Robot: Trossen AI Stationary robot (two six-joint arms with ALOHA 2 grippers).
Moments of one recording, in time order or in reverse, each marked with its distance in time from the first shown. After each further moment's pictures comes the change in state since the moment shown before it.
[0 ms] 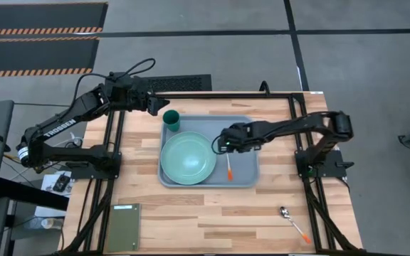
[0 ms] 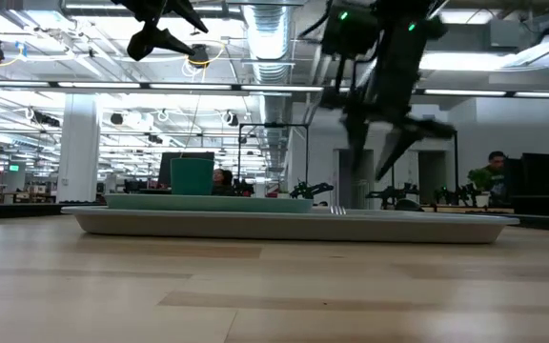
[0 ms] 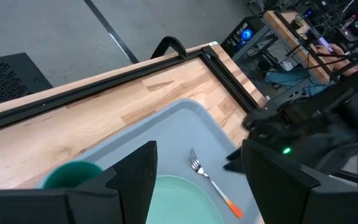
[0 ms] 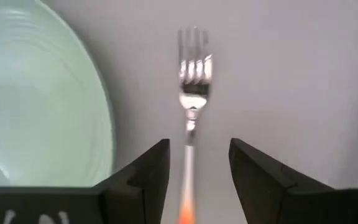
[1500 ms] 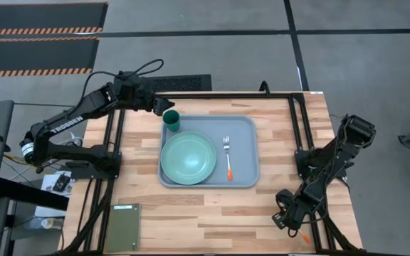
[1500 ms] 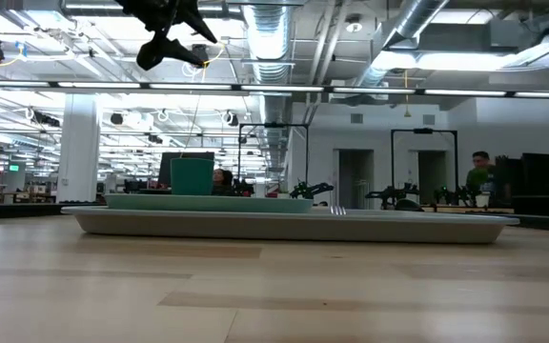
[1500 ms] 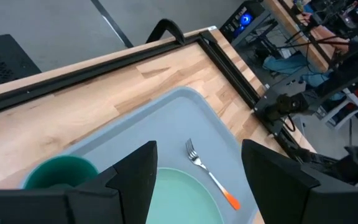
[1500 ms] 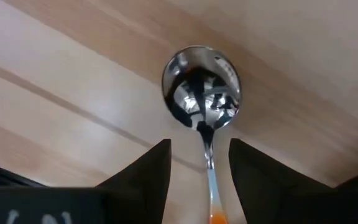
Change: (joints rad) left arm 0.006 0.071 0.000 0.023 0.052 -0.005; right arm 1.018 -0.208 -0.485 0.264 -0.374 0.660
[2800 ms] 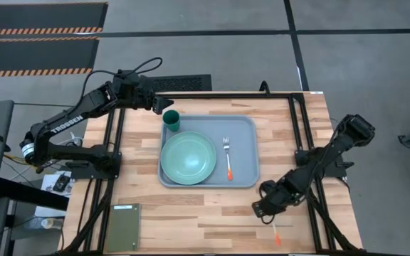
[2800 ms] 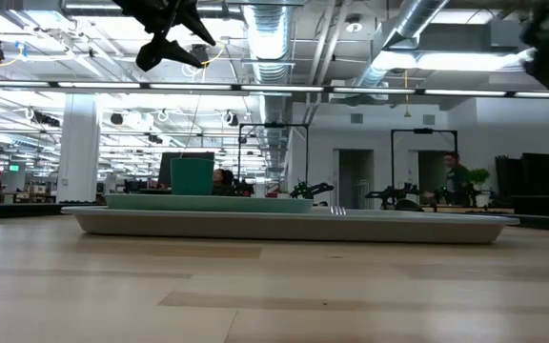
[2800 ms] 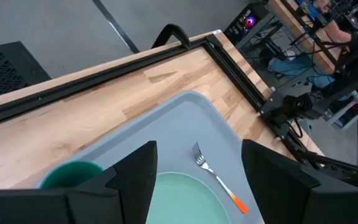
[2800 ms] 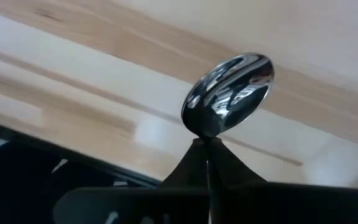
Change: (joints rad) left arm 0.026 0.000 0.000 0.000 0.000 0.030; right arm -0.287 -0.002 0.216 -0.160 -0.033 -0.066
